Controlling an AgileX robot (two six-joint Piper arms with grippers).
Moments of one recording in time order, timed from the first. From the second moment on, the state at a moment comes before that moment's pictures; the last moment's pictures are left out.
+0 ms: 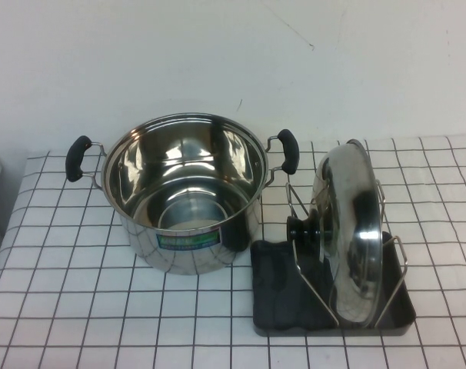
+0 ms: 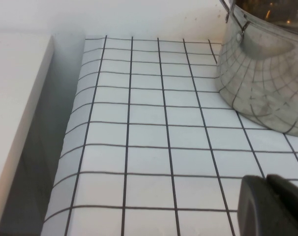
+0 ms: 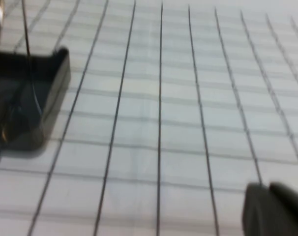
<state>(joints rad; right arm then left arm) -0.05 -0.01 -0.02 0.04 0.53 -0.17 -0.03 -0.01 0.02 -0.12 0.38 -0.05</state>
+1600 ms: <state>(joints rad) -0.05 -0.01 0.02 -0.12 0.48 0.08 -0.03 -0.01 0.02 -0.12 0.38 -0.05</state>
